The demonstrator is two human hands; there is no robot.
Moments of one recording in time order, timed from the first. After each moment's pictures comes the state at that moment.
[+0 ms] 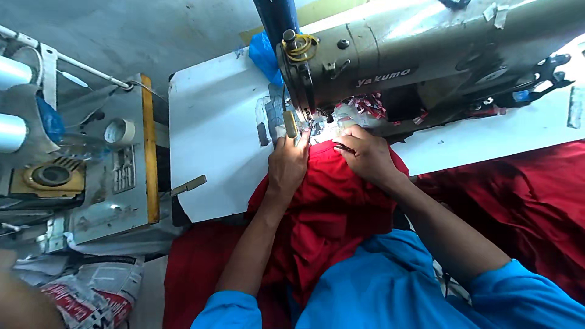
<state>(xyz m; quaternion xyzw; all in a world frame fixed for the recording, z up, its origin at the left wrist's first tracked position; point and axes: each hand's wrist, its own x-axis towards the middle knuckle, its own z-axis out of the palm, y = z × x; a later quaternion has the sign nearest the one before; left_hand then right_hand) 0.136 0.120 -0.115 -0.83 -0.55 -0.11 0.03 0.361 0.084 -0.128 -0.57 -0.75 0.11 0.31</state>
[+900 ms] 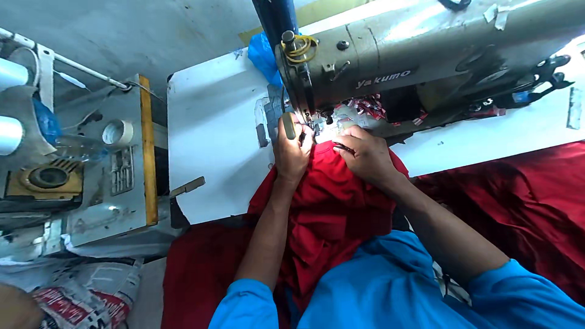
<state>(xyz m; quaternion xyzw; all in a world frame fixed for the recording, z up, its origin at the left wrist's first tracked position) 0.153 0.151 -0.134 -0.73 -0.57 -0.35 -0.15 0.360 0.085 -0.128 -0.57 -0.75 0.11 0.32</state>
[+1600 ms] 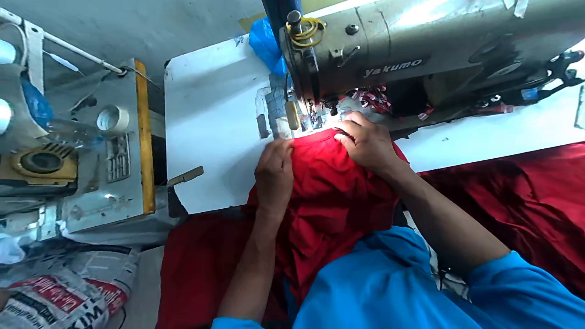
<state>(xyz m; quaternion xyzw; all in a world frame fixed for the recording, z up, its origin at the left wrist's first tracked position) 0.107 0.074 -0.098 -0.77 -0.56 -0.31 -0.07 0.363 0.105 -0.127 -0.57 -0.77 0.10 0.28</state>
